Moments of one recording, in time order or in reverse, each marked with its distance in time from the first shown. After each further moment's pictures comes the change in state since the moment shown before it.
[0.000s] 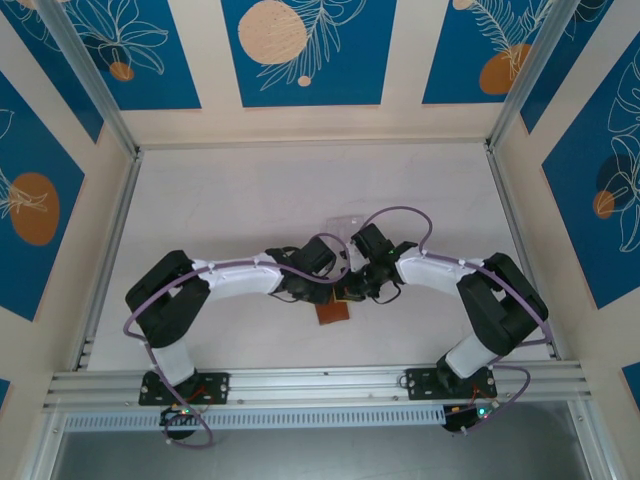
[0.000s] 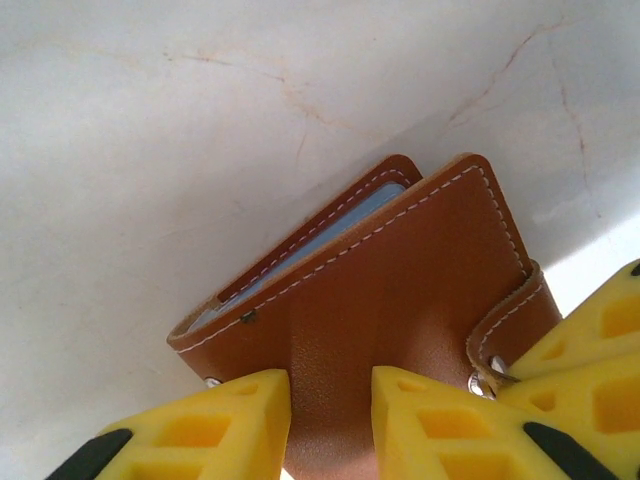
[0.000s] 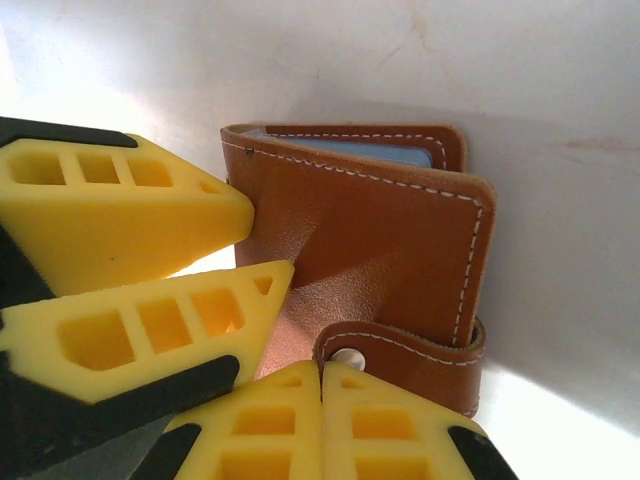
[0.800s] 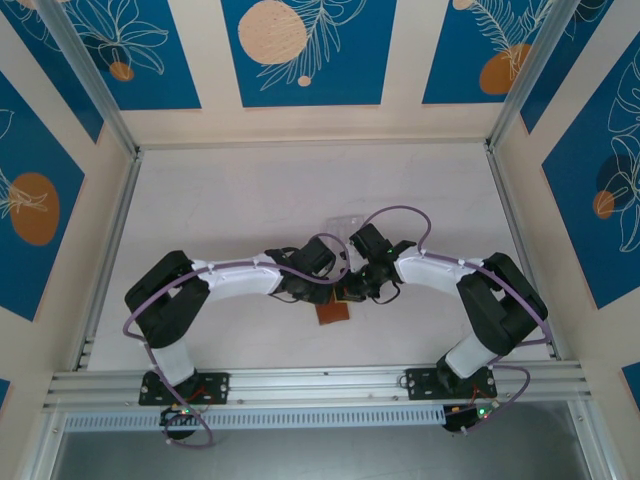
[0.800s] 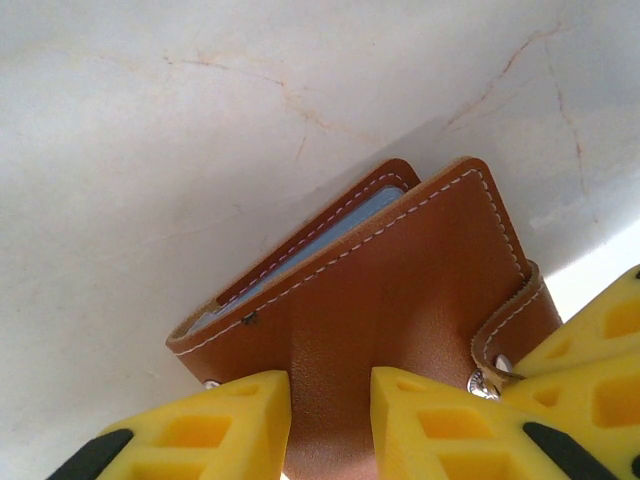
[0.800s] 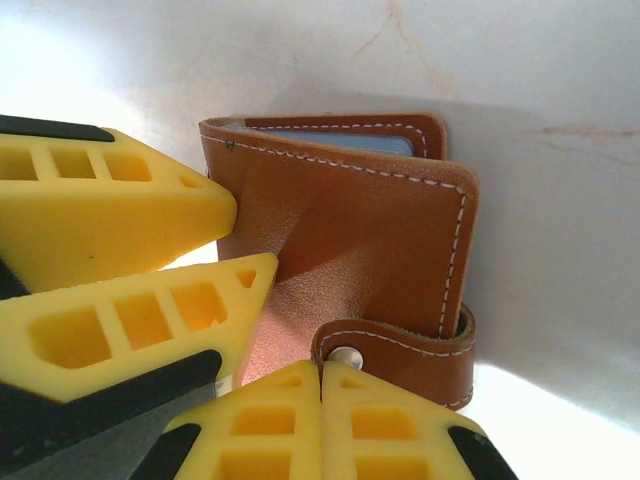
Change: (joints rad) left arm 0.000 -0.001 -0.008 0.016 -0.002 -0.006; right arm 0.008 0.002 0.012 -0.037 0.032 -0.001
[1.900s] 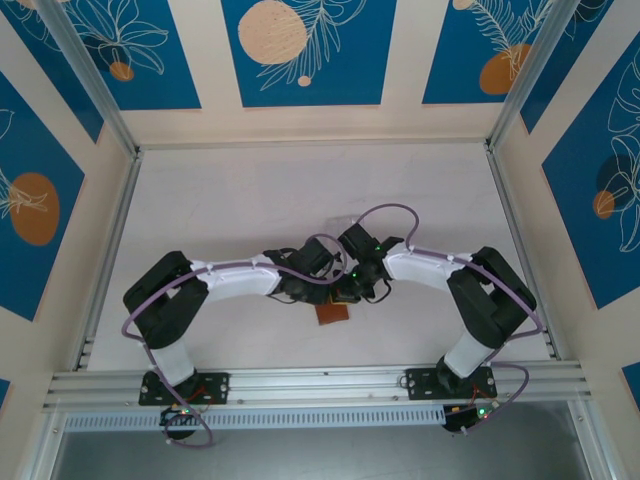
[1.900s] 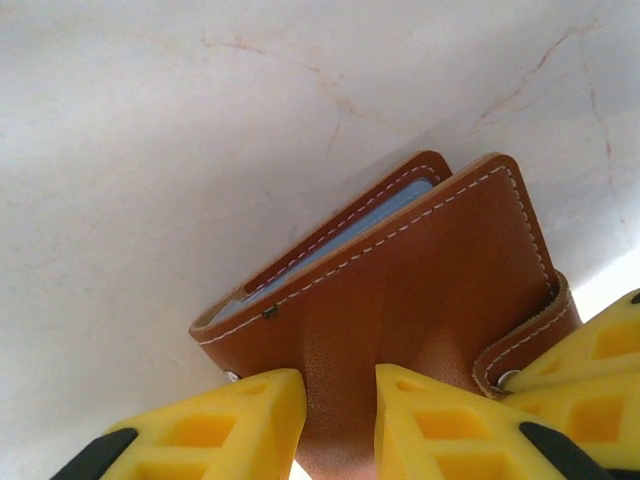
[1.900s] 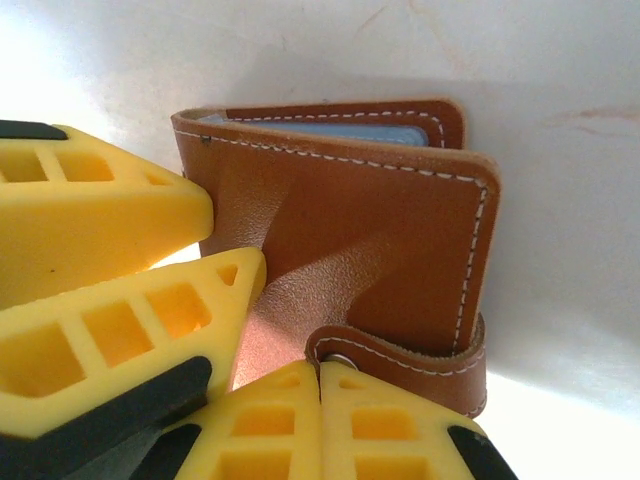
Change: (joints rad) left arm 0.003 -0.009 -0.019 0.002 -0.009 -0.023; right arm 0.071 0.083 0.090 -0.095 0.075 0.047
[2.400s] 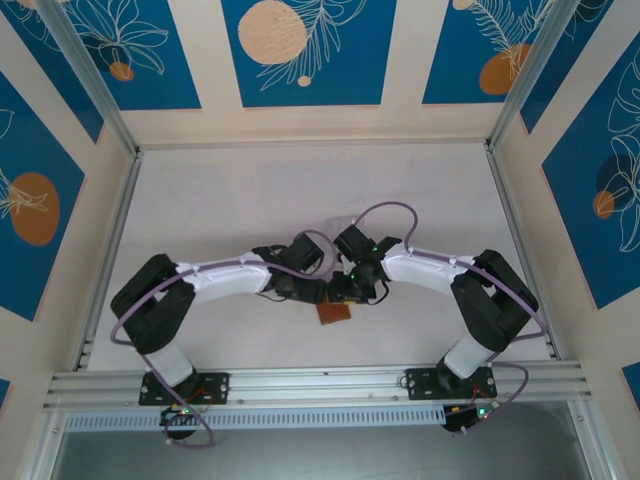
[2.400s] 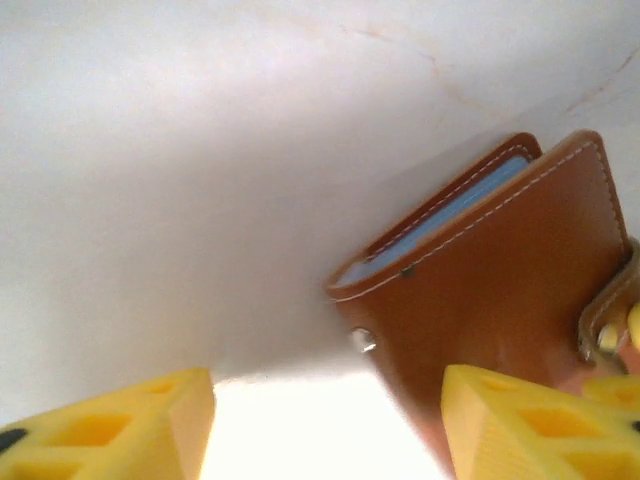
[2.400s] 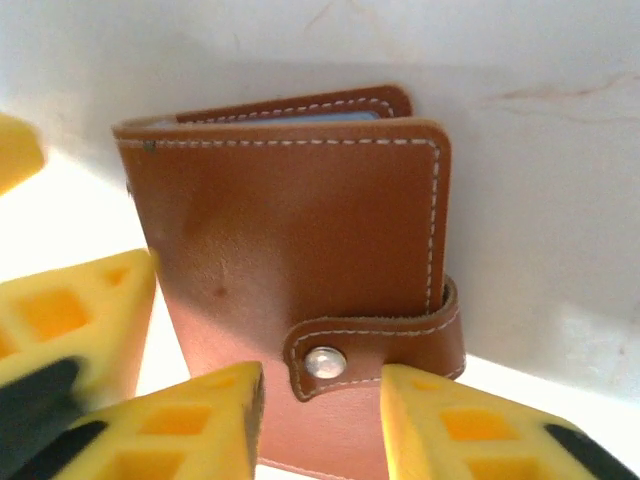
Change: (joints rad) left arm 0.065 -0.098 -0.025 -0.095 -0.031 0.007; right arm 0.029 -0.050 0.024 -0.066 0.124 0.028
